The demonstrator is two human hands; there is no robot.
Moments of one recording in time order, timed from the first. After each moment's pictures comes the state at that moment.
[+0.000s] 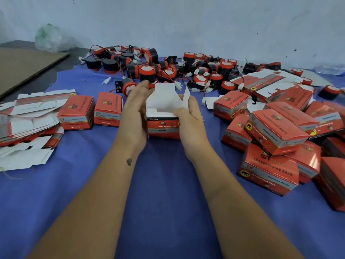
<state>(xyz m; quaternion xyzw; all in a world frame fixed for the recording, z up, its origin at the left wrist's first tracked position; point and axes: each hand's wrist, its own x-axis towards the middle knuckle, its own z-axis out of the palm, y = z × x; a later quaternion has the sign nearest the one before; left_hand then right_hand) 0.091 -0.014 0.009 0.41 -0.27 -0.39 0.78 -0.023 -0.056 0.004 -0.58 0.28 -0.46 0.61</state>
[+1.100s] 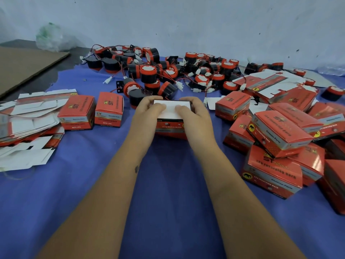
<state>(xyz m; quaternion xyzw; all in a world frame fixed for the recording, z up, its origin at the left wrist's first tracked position) 0.080 -0.013 0.006 0.57 -0.35 -0.31 0.67 -0.027 -0.058 0.014 -0.64 0.38 -0.45 0.49</state>
